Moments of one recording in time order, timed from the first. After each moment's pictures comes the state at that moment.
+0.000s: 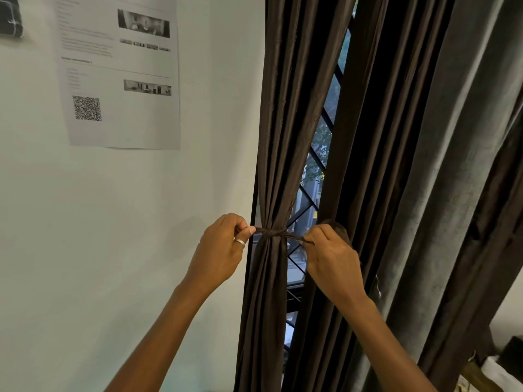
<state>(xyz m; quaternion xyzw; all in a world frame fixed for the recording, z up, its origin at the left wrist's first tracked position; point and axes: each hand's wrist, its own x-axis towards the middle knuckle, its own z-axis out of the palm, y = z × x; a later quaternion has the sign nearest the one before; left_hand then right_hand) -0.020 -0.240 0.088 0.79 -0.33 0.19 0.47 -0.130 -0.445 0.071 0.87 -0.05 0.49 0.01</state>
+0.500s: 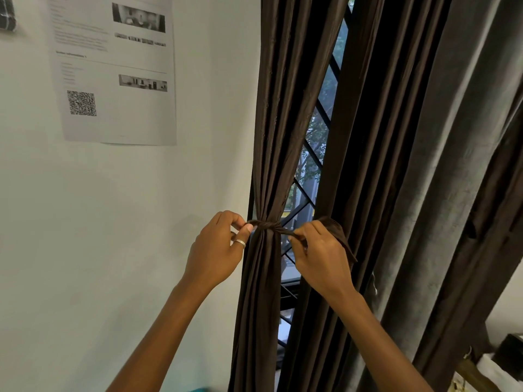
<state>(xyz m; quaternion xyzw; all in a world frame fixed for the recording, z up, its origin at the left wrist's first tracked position) -0.026 -0.243 0.080 0.81 -0.32 0.21 0.45 -0.124 -0.440 0.072 0.87 -0.02 0.48 -0.07</state>
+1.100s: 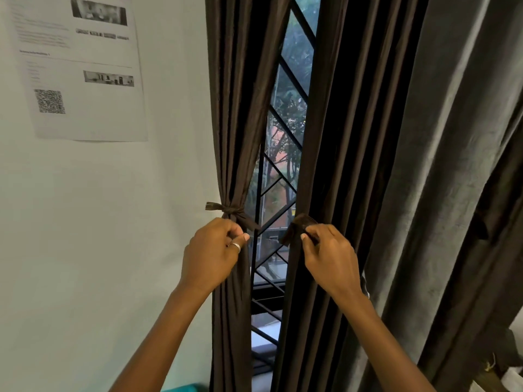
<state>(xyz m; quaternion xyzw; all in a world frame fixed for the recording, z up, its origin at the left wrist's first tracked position) -0.058 -0.310 0.074 0.83 -0.27 0.25 0.42 -0.143 -0.533 0.059 0.88 -0.10 0.45 -0.15</state>
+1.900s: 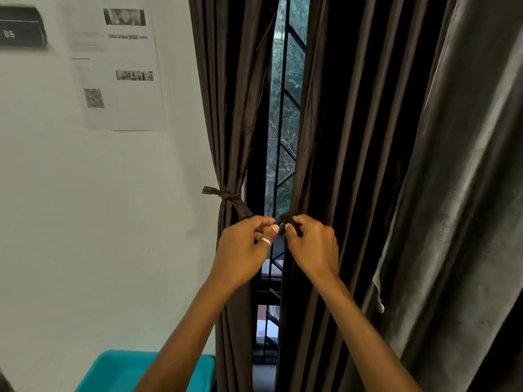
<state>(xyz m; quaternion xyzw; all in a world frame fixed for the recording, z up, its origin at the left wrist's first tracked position) -0.120 -0.393 0.080 0.83 -0.23 0.19 0.47 -0.115 -0.550 0.065 0.89 -0.05 0.35 -0.29</state>
